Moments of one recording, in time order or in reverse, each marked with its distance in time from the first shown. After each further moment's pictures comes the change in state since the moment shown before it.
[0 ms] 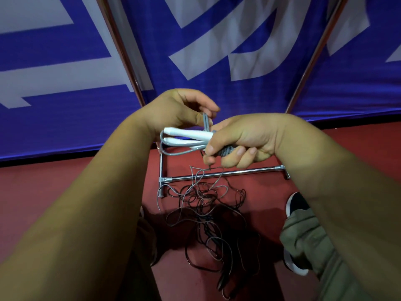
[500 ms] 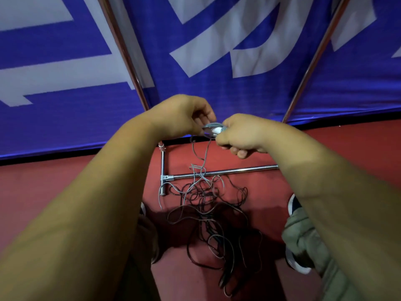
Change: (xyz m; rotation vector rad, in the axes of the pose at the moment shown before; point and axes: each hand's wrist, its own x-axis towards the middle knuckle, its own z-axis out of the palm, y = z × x) left_hand 0.003 0.003 0.005 0.710 0.000 -0.087; right_hand 0.041 0.023 -0.025 -0.349 0.640 -0.032
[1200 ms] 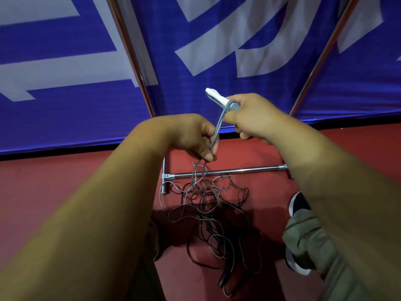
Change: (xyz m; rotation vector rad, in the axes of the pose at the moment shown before) left_hand 0.001 -0.007 0.018 -0.102 -0.397 -0.141; right_hand 0.013 -0.007 -0.016 0.027 0.288 -0.205
